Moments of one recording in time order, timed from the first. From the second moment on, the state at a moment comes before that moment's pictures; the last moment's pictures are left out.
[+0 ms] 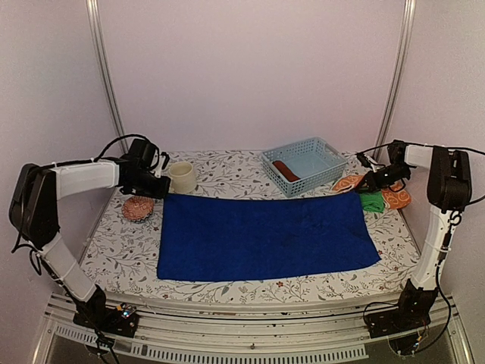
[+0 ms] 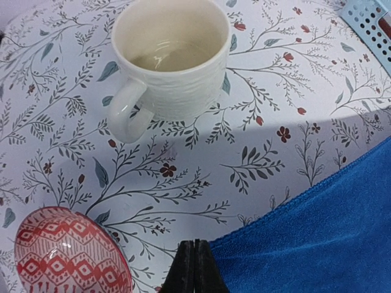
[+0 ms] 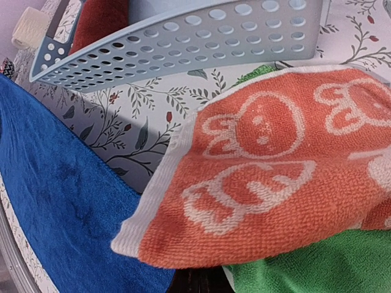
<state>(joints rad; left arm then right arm) -0.30 1.67 1.12 -0.38 -0.04 -0.09 -0.17 2.10 1.59 -0.79 -0.67 -0.51</state>
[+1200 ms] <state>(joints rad) -0.30 1.38 0.85 -0.48 0.15 -0.20 -0.28 1.71 1.16 -0.85 -0.73 -0.73</state>
